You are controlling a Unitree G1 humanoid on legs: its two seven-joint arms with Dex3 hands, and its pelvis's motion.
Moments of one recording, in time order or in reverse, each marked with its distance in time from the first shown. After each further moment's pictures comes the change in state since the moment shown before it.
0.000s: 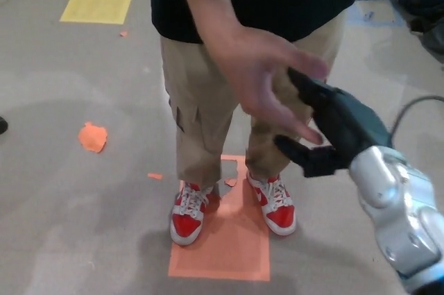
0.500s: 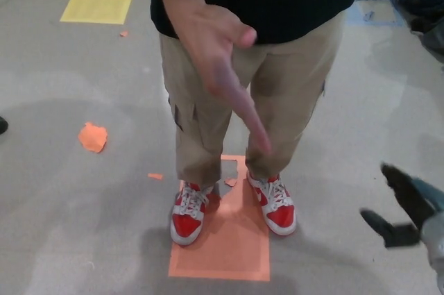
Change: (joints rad) left_arm -0.041 0.000 -0.024 0.006 0.010 0.000 0.003; right_arm 0.060 -0.116 -0.068 0.522 0.058 -0.043 -0.032
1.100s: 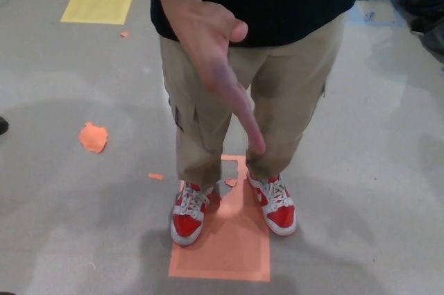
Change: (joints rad) left_arm -0.018 -0.001 -0.016 0.006 0.005 0.000 0.004; right_arm 0.017 -0.032 -0.058 0.634 0.085 -0.081 0.004
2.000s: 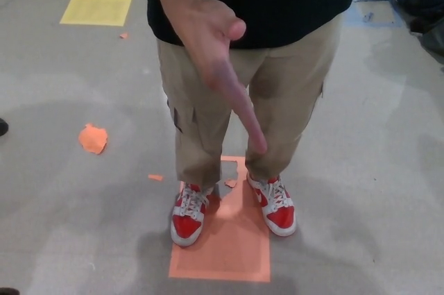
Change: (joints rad) left_arm -0.021 -0.001 -0.006 0.006 -0.001 0.006 0.001; right_arm 0.015 -0.035 -0.056 0.034 0.097 -0.051 0.077
